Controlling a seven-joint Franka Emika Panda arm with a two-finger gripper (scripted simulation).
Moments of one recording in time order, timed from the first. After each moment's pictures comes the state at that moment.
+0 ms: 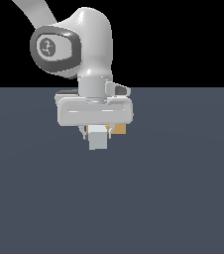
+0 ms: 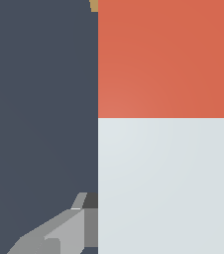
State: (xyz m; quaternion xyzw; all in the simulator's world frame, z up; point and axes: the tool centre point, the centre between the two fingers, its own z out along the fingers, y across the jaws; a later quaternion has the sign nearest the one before) arm -0.042 0.044 0.058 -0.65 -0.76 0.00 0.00
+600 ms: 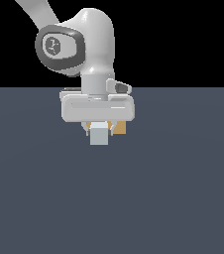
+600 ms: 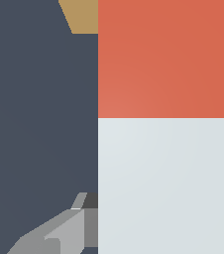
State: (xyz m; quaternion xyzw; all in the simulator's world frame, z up) arm -0.037 0.057 0.064 -0.68 -0.73 0.00 0.00
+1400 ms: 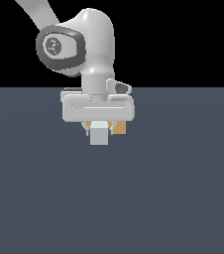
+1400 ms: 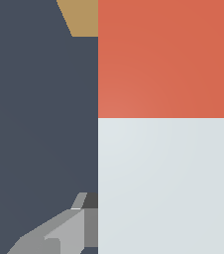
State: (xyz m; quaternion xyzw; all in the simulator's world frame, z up) arm -0.038 0.060 0.064 -0.68 -0.73 0.00 0.00
